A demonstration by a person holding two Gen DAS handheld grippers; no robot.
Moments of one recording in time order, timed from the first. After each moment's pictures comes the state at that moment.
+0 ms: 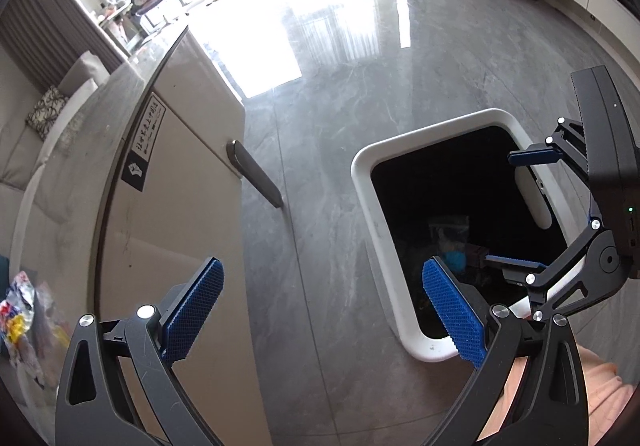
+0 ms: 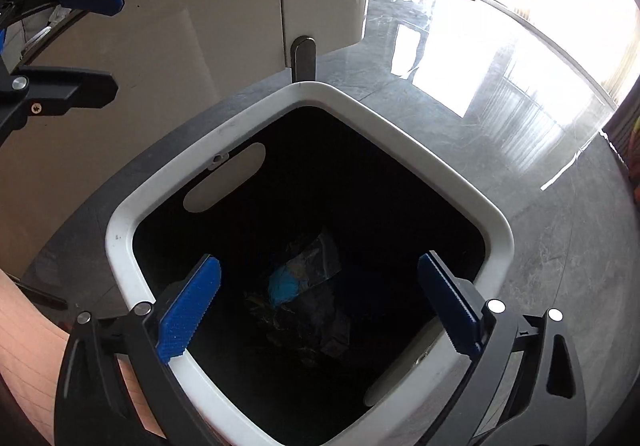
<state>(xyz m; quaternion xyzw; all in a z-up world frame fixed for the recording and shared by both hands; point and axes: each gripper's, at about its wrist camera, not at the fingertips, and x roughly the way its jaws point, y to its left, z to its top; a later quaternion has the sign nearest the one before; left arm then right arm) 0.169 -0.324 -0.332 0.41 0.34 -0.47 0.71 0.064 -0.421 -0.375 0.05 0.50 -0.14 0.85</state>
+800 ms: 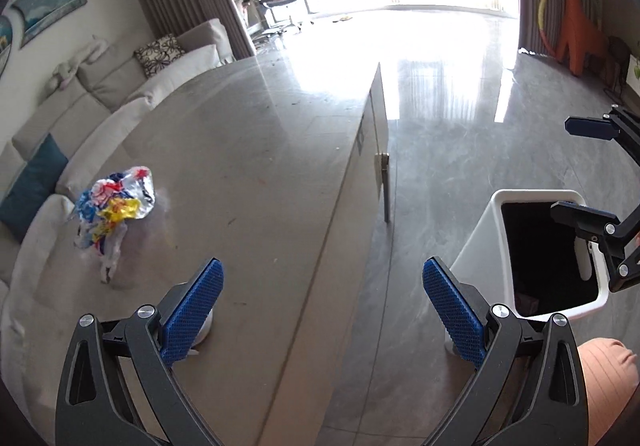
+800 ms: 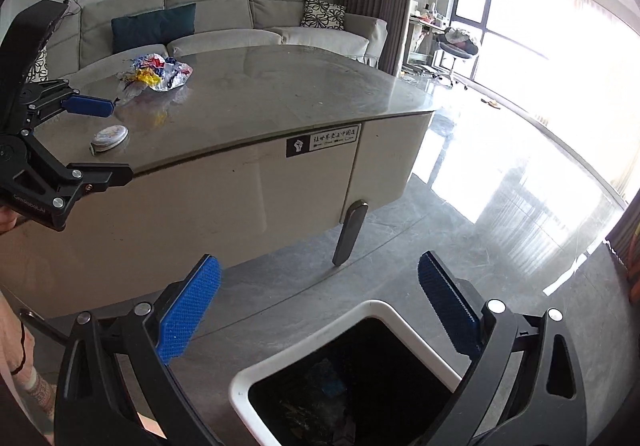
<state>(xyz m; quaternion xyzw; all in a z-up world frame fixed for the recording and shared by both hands) 0.251 -0.177 -0.246 0.27 0.32 -0.33 0.85 0.133 -0.355 -0.236 -0.04 0.35 -0.07 0.93</state>
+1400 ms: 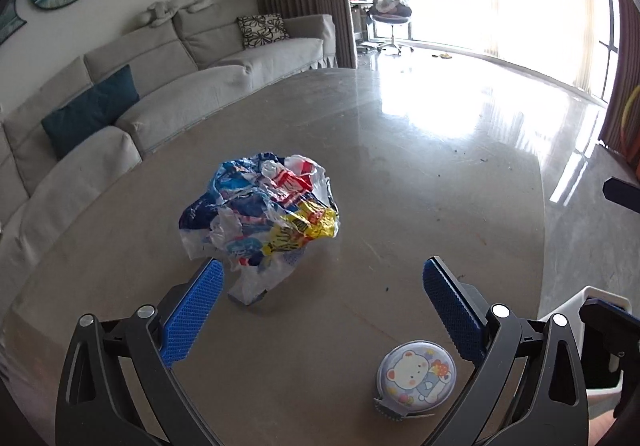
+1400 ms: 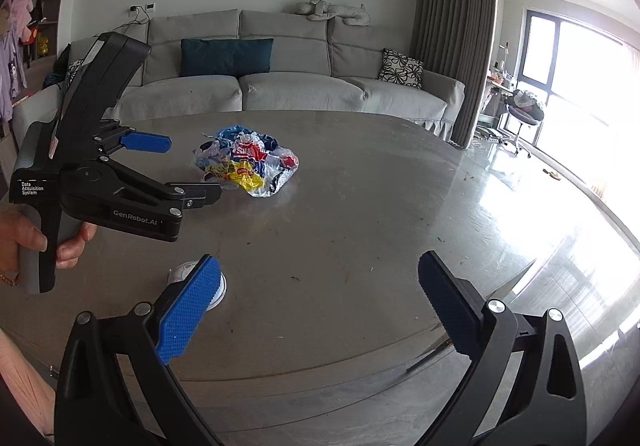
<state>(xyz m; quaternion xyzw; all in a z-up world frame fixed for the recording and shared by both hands) 0.405 -0.073 -0.217 0.15 0.33 -0.22 0.91 0.282 -0.235 -0.181 -0.08 0.28 0.04 0.96</state>
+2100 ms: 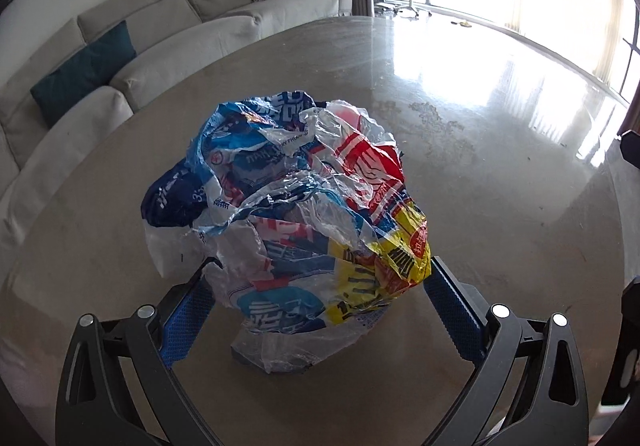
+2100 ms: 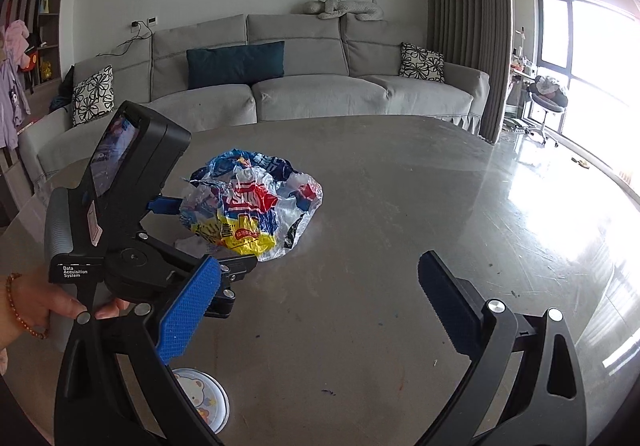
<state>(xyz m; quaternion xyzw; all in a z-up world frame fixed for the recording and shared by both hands) 0.504 -0.069 -0.279 0.15 0.41 -0.19 0.88 0.370 -0.226 -0.190 -0.03 0.28 0.08 0.96</state>
